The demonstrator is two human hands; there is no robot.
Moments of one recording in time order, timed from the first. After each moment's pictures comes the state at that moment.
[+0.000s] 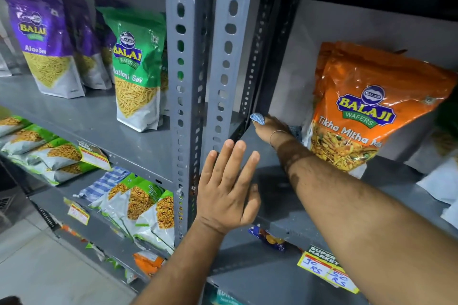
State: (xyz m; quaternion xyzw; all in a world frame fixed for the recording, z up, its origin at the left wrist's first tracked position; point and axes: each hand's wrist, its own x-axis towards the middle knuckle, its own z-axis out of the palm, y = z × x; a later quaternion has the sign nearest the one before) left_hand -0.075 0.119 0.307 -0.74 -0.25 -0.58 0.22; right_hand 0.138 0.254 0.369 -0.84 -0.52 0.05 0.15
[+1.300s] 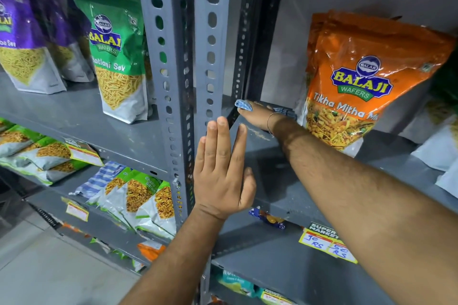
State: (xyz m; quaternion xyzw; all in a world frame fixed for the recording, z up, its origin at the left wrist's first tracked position) left_hand -0.074 0.116 0.310 -0.75 -0.32 -0.54 0.21; right_hand 0.128 0.250 0.366 -0.79 -0.59 0.13 0.10
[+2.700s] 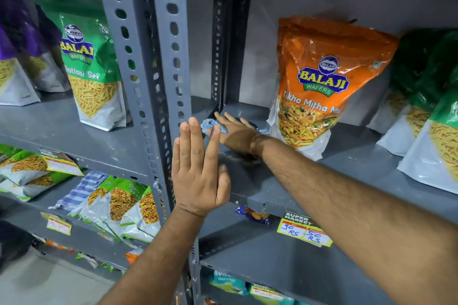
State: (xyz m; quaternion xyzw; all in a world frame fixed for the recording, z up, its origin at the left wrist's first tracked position) left_hand -0.077 0.118 0.309 -0.75 -0.32 -0.55 0.20; right_hand 0.086 0.164 0.371 -0.72 -0.68 0.15 0.07
